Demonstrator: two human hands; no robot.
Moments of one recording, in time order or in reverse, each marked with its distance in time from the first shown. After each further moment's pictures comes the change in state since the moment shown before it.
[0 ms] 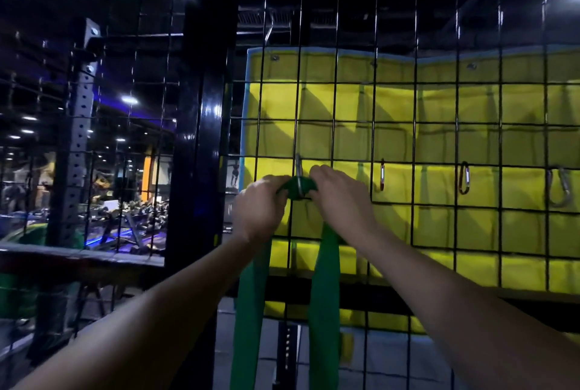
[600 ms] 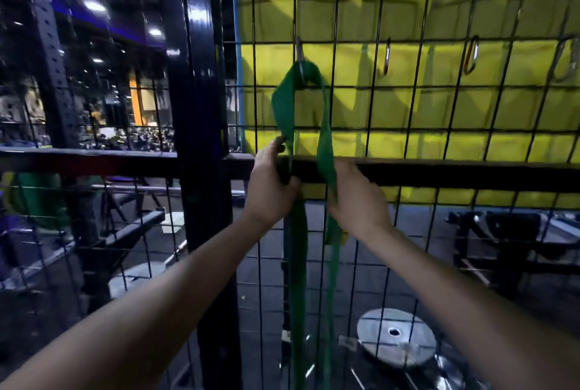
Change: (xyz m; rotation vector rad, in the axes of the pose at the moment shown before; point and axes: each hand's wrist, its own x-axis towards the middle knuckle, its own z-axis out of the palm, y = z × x) left_hand -0.136 -0.004 0.001 -0.462 -0.265 -0.253; right_hand -0.156 -0.044 0.005 0.145 -0.396 0.380
